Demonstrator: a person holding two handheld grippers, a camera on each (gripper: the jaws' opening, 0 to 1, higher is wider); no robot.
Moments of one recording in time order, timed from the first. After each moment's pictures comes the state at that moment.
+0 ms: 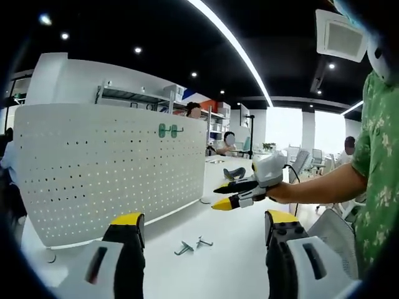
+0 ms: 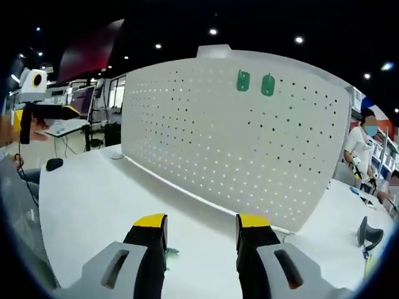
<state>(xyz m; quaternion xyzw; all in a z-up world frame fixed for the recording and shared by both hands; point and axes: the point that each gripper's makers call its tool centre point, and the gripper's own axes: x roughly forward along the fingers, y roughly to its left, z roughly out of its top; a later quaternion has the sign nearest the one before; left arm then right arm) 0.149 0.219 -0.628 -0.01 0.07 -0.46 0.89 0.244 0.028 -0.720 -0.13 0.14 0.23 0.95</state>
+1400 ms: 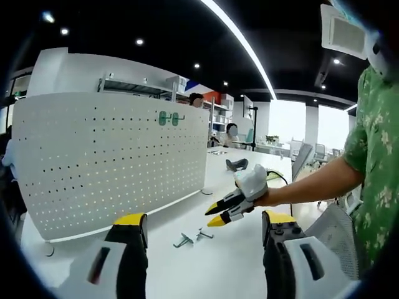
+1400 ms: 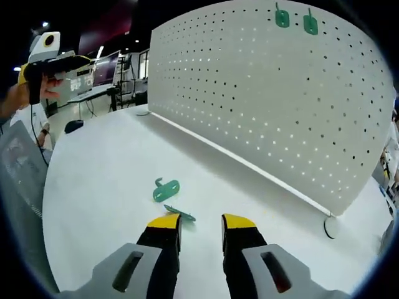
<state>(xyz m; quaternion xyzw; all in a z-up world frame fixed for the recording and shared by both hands) 0.151 0.209 -0.646 0.00 0.10 -0.45 0.89 0.247 0.047 -0.815 -0.16 0.24 0.34 0.89</state>
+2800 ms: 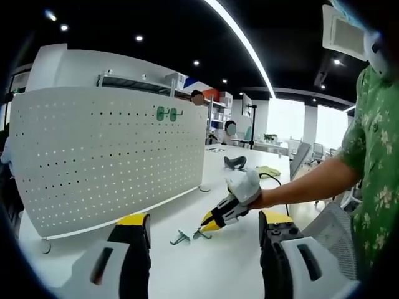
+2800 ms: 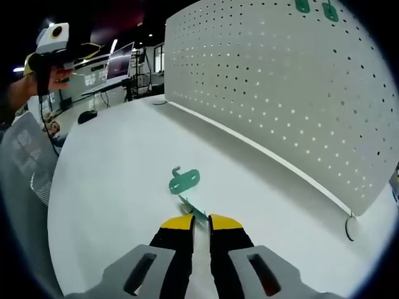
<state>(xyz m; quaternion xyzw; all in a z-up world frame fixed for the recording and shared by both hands) 0.150 0.204 -0.653 0.00 0.11 -0.46 0.88 0.237 0.065 -0.838 -0.16 0.27 0.39 0.87</state>
